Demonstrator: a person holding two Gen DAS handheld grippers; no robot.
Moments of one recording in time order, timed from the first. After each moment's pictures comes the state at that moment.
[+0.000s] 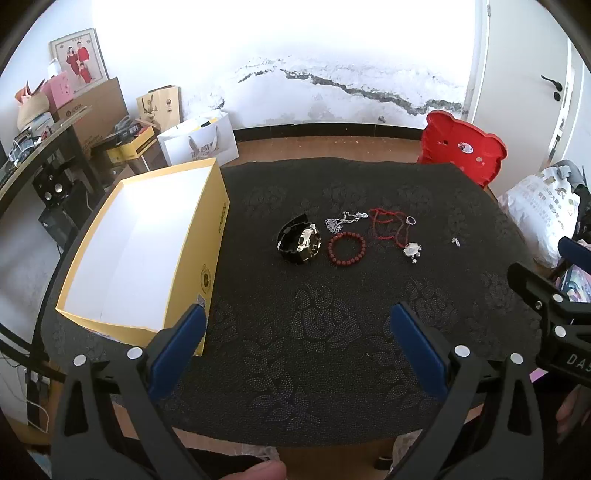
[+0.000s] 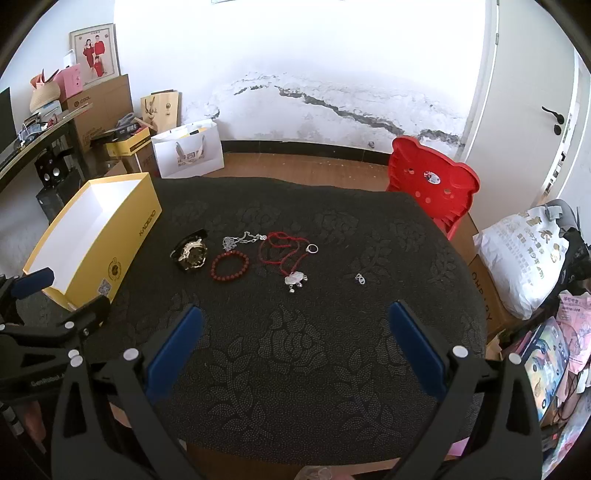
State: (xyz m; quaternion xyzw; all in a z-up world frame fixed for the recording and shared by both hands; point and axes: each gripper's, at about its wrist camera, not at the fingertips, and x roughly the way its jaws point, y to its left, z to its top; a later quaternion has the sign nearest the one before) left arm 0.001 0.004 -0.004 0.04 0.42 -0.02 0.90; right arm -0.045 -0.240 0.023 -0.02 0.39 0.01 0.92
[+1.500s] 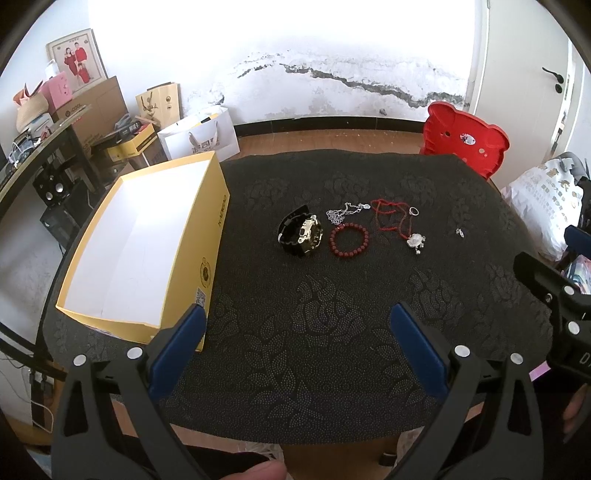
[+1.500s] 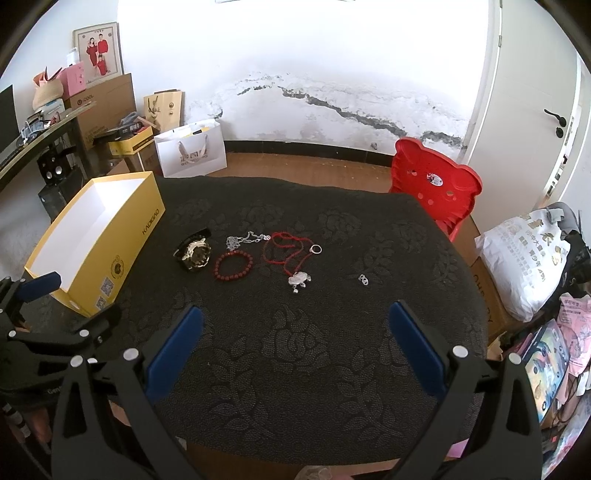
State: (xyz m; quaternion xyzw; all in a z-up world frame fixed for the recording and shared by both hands) left arm 0.003 0.010 -0.013 0.05 0.43 -0.01 0.90; right arm -0.046 -0.237 0.024 -0.03 0.39 0.02 0.92
